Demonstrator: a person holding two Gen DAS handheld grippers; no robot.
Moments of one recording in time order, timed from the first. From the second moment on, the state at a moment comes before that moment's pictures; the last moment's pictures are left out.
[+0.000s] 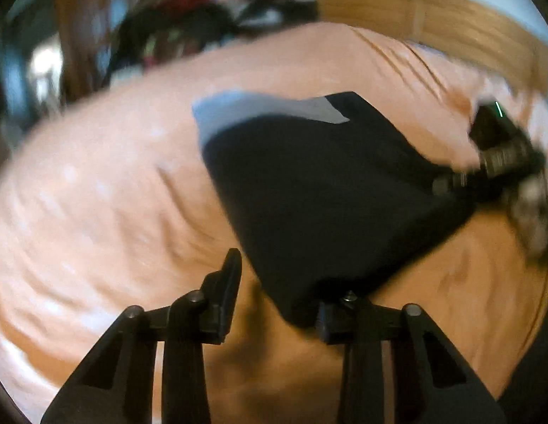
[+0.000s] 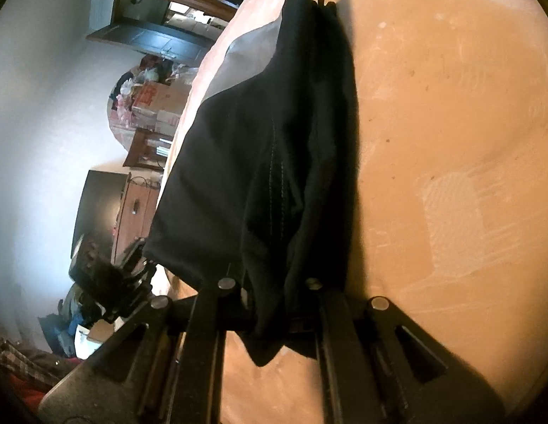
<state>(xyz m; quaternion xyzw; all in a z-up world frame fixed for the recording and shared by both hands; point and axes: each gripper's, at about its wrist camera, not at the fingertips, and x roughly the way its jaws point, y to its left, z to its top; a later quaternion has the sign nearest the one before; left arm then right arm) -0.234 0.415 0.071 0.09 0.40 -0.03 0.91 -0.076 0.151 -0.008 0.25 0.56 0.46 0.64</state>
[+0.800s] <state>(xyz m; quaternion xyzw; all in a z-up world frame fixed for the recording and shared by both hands) -0.218 0.399 0.034 0.20 0.40 -0.10 0.89 -0.082 0.154 -0.025 0.25 0.53 0.48 0.65</state>
